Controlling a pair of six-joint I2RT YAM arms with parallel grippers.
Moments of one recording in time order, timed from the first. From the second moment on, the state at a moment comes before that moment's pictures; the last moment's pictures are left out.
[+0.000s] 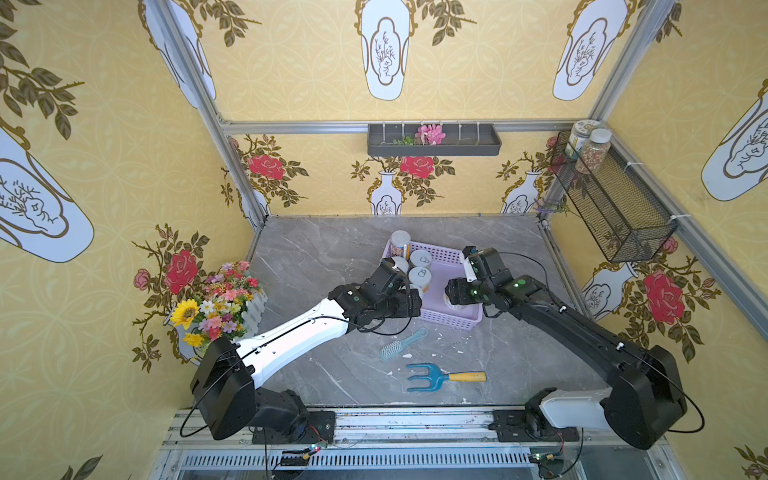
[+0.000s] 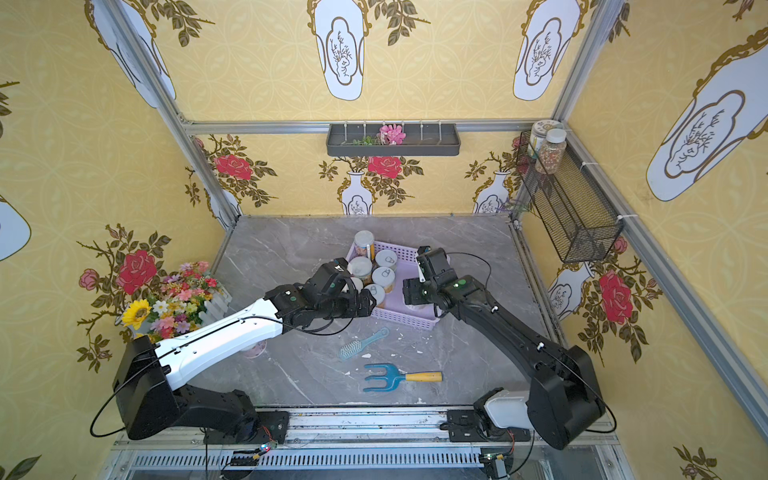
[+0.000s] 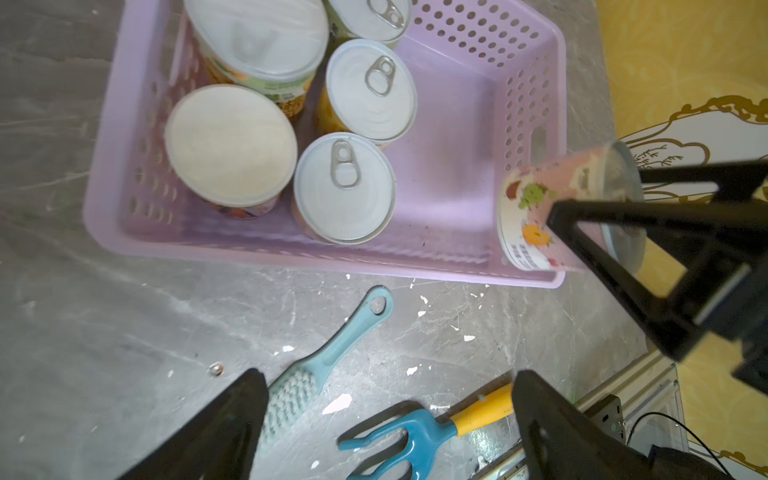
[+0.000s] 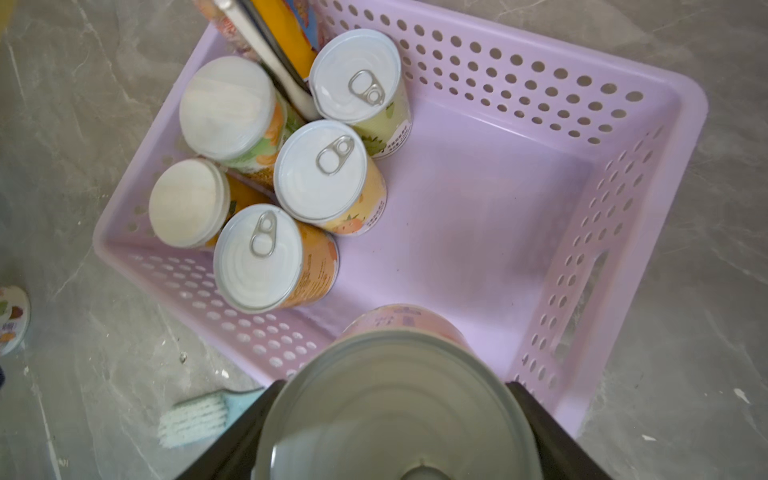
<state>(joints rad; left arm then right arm) -0.86 1.42 1.10 -0.55 -0.03 -0.77 0.46 1.36 1.02 -0.55 0.00 0.31</state>
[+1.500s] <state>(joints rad) -0.93 1.28 0.85 -0.29 -0.12 -0.83 0.36 2.00 1.38 -0.27 0.03 0.13</state>
